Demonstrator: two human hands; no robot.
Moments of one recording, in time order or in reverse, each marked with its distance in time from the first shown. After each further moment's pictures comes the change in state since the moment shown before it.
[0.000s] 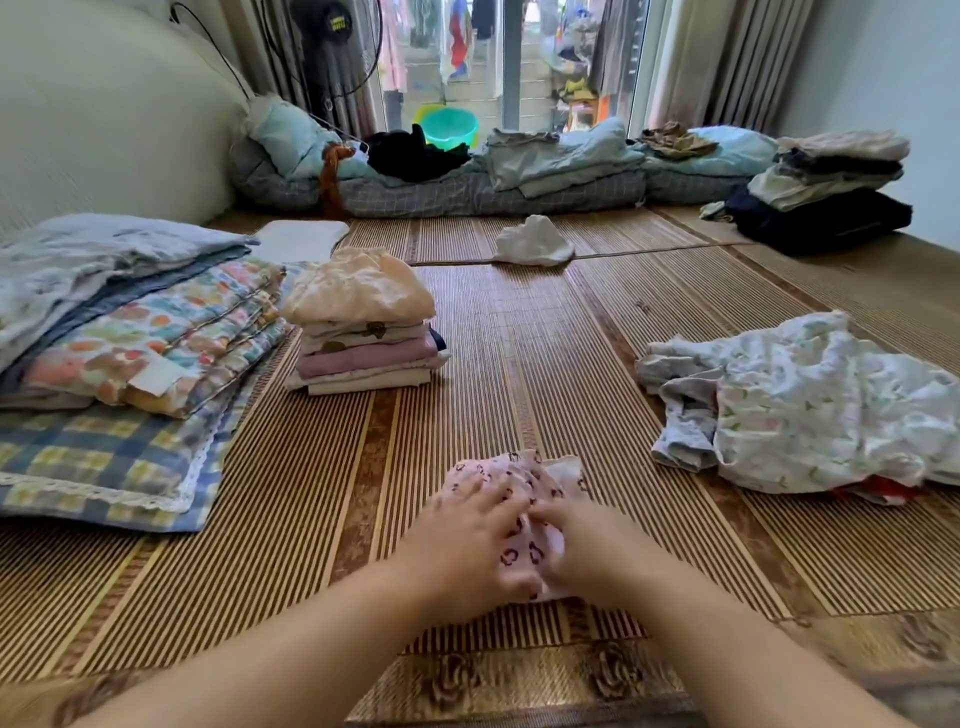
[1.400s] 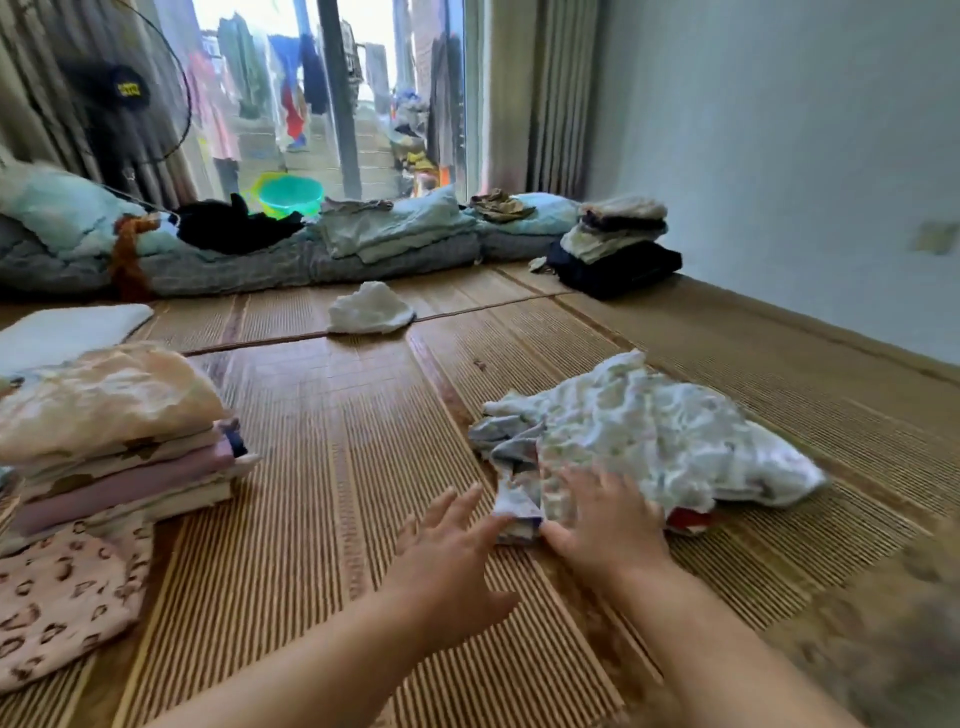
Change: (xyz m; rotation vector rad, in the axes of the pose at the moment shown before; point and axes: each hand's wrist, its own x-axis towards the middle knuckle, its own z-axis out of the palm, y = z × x) left_hand 0.129 0.109 -0.012 0.010 0.078 0.138; right_hand 0.000 0.143 -0.090 -0.099 0.514 0.418
